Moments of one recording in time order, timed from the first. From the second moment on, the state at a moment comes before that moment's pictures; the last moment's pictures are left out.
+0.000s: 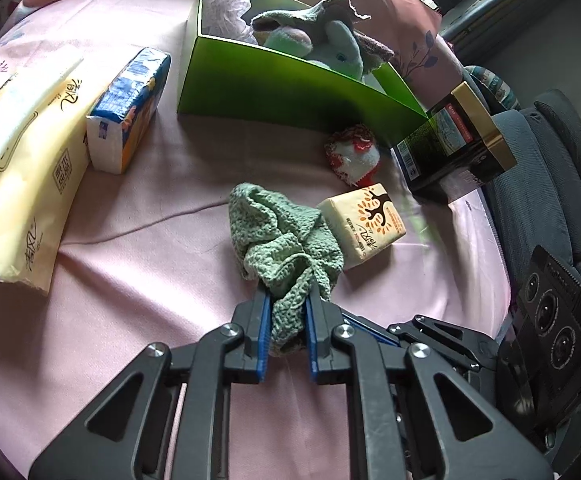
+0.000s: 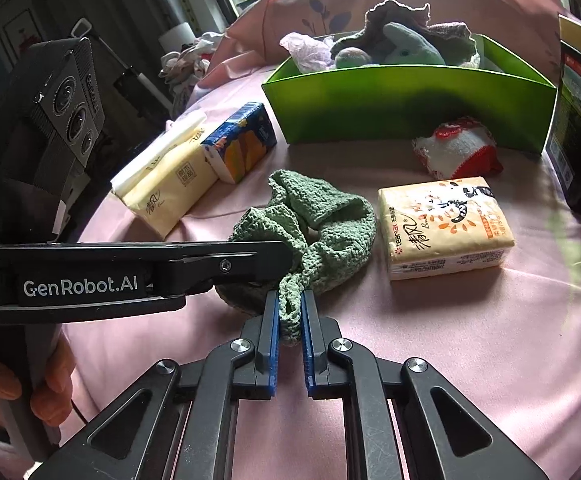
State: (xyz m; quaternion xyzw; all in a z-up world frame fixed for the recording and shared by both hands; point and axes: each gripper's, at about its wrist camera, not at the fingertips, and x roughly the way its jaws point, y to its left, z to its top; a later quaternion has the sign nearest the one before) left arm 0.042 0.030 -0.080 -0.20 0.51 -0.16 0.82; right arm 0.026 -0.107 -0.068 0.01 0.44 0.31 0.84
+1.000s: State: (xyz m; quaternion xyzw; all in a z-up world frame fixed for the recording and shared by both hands) left arm 0.157 -0.006 0.060 -0.08 0.39 -0.16 0.90; right arm 0.128 -0.116 0.052 -0.01 0.28 0.26 0.92
